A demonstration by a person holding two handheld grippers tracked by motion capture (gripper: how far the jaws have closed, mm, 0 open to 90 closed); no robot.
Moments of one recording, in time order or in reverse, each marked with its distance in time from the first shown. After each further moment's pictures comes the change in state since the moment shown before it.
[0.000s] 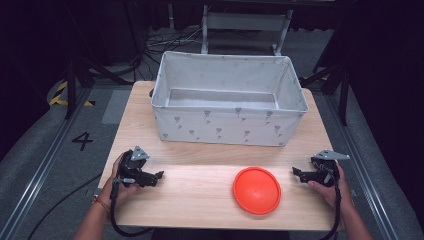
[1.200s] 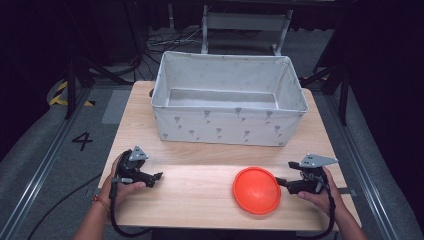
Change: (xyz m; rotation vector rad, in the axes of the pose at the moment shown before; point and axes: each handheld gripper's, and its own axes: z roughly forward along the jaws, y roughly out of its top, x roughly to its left) left arm 0.004 -0.002 -0.002 0.001 -0.037 0.032; right arm 0.073 0.025 -0.025 -0.034 0.278 -0.197
